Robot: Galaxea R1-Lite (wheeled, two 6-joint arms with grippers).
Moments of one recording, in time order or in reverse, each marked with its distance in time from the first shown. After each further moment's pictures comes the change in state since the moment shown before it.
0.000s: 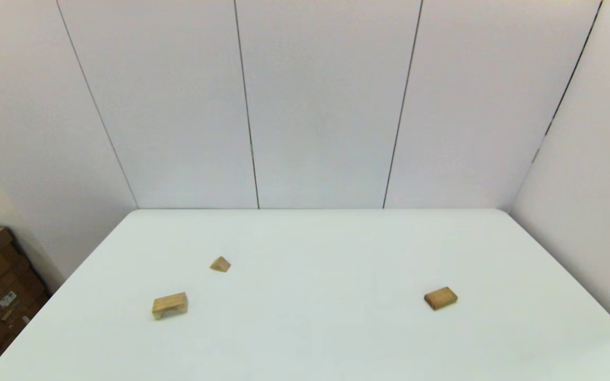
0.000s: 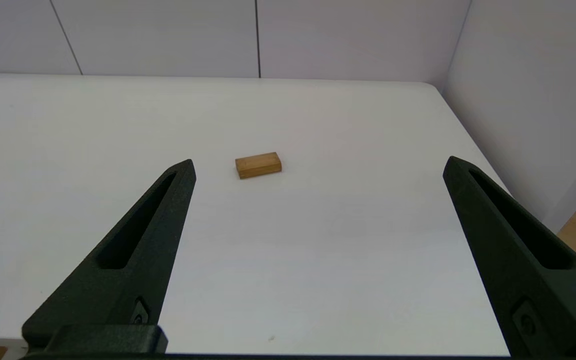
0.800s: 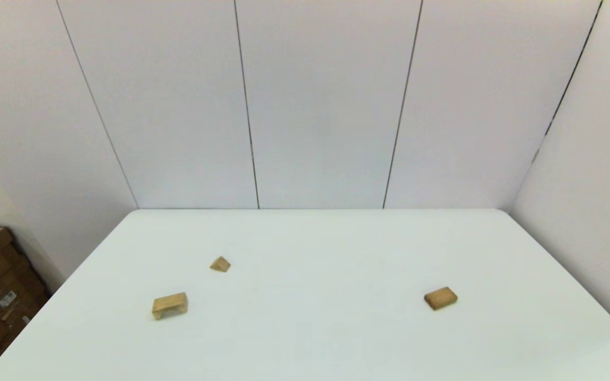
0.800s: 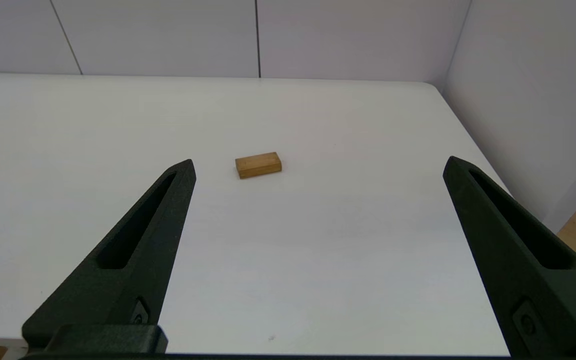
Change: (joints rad) left arm -0.001 0.005 -0.110 0.256 -0.003 0.007; right arm 0.000 0.000 0.000 0.000 0.000 0.000
